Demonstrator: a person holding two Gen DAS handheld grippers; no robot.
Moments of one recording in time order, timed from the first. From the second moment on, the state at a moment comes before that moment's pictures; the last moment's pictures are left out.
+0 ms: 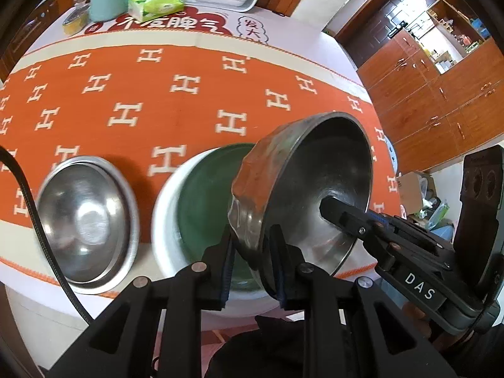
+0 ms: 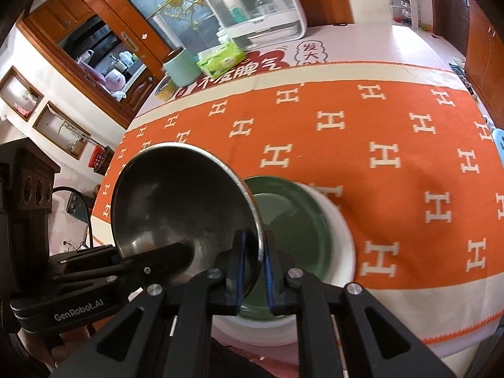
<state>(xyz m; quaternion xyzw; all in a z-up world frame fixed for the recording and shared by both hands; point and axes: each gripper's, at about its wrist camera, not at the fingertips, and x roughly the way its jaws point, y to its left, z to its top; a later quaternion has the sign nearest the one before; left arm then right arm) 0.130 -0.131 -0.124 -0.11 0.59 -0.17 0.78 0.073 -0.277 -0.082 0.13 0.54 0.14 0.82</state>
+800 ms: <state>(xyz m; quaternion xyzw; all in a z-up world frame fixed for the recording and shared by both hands) 0.121 -0.002 -0.147 -0.09 0.63 -0.17 0.76 0.062 -0.151 -0.111 0.17 0.56 0.13 0.80</state>
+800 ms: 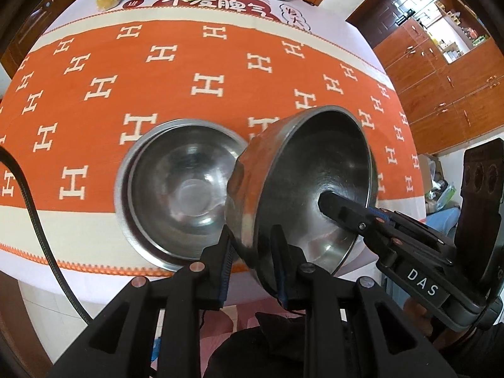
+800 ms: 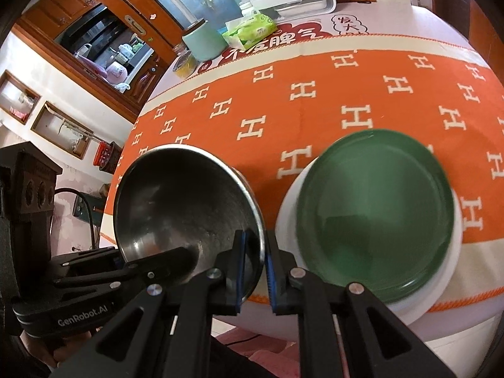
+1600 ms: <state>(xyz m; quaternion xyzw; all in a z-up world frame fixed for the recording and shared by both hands) 0.148 0.054 -0.179 -0.05 0.65 -0.19 0.73 0.067 -0.102 -0.148 0.23 0.58 0.09 0.78</state>
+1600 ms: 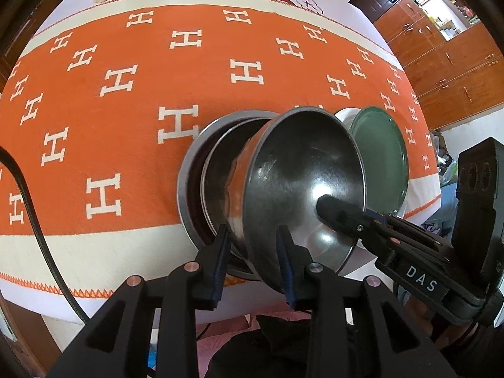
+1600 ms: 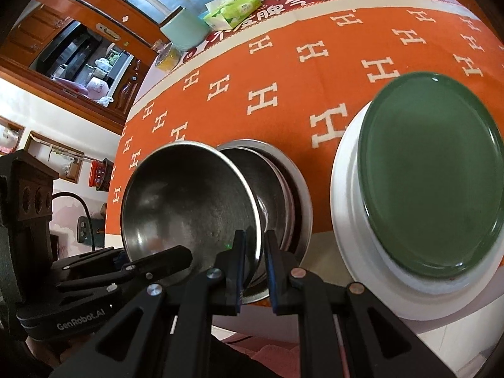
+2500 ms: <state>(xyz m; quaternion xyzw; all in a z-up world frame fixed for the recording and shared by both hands) 0.174 0.086 -0.173 -0.07 0.62 -0.19 0.75 0.068 -0.130 -0.151 0.30 0.59 0.04 0.75</state>
